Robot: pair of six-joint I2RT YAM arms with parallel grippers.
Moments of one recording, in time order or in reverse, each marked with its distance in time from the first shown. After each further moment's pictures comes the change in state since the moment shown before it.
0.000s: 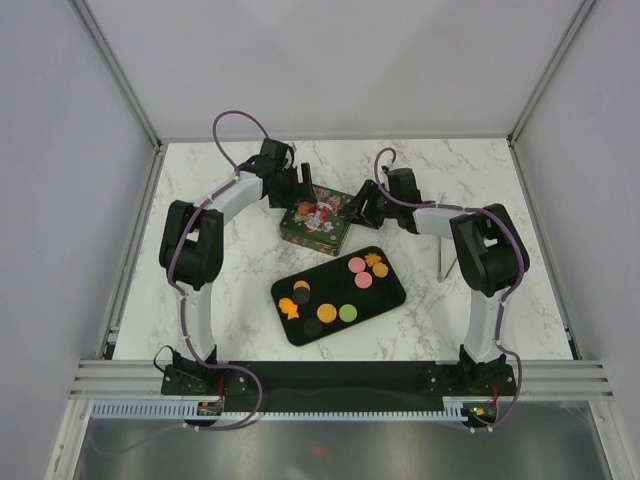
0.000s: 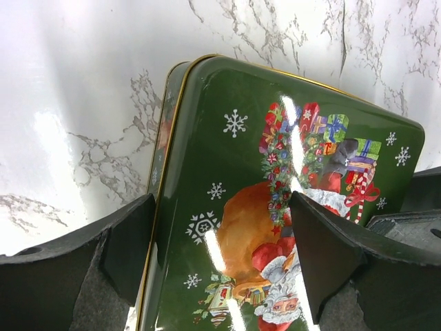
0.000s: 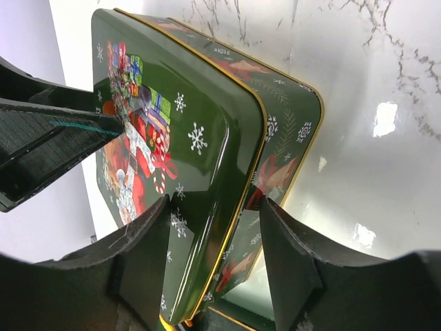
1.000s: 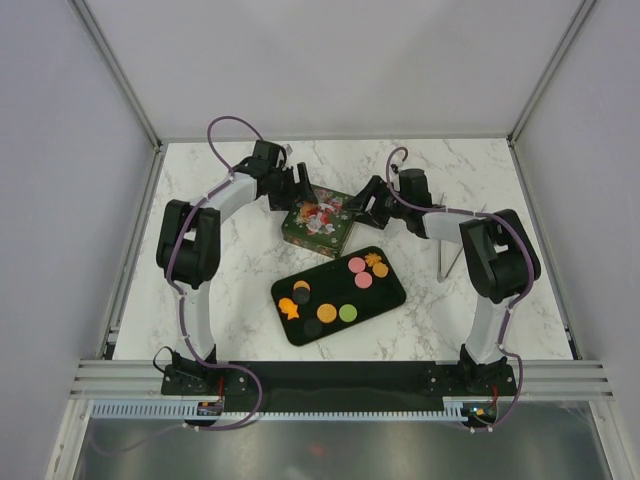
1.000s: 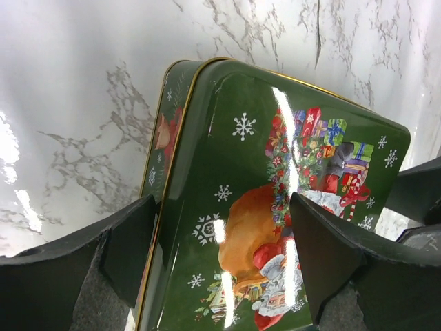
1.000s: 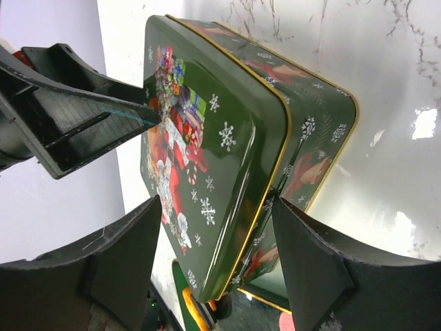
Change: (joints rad) left arm 0.040 -0.002 -0.032 0.045 0.138 -0.047; right arm -0.045 -0.080 -0.090 0.107 -0.085 0.076
